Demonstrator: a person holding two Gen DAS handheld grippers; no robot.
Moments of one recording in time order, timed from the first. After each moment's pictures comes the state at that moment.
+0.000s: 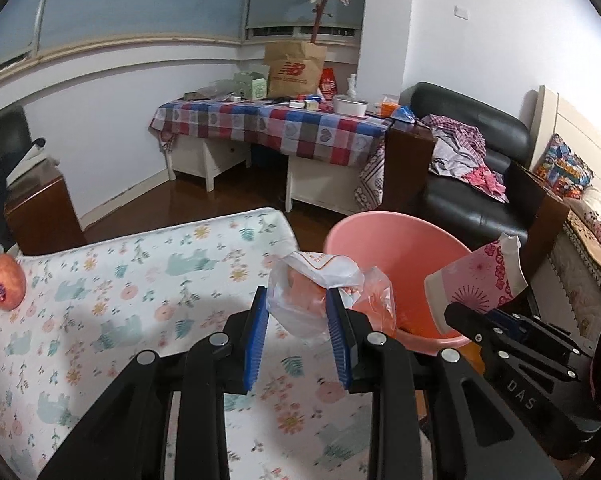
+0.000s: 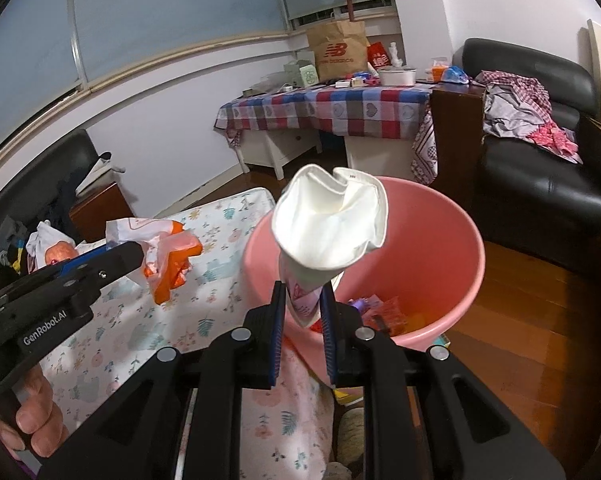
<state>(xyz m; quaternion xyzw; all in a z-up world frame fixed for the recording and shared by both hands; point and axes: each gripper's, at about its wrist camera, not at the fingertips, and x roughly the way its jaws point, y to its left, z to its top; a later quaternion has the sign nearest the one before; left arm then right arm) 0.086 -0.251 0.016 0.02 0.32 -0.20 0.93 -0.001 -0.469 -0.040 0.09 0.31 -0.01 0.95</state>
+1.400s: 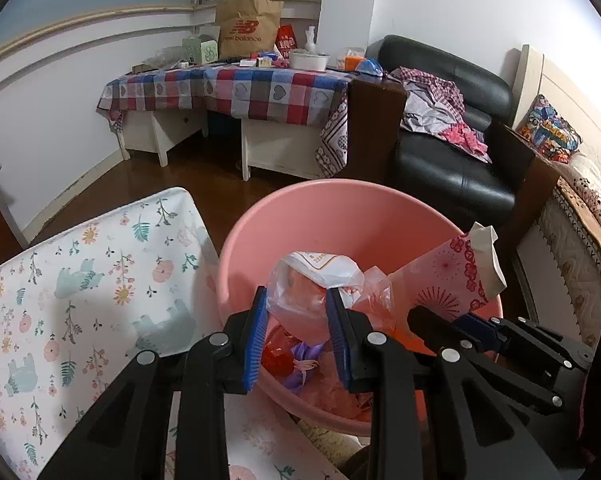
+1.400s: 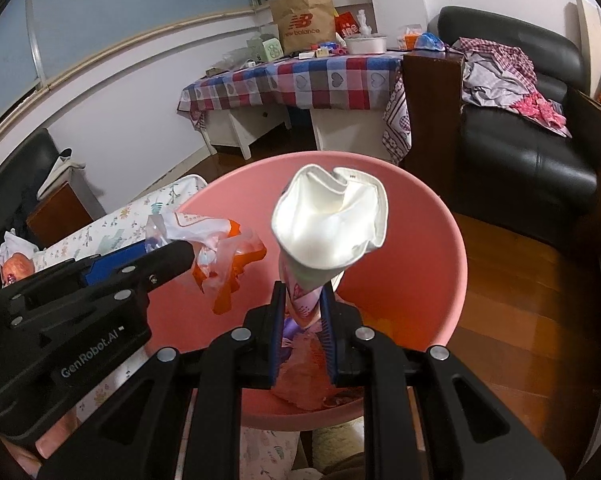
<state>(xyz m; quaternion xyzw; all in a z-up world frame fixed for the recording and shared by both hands) 0.158 -0.351 -0.035 0.05 0.38 -0.26 0.89 0.060 -0.515 -0.078 0.11 0.36 -0.05 0.93</state>
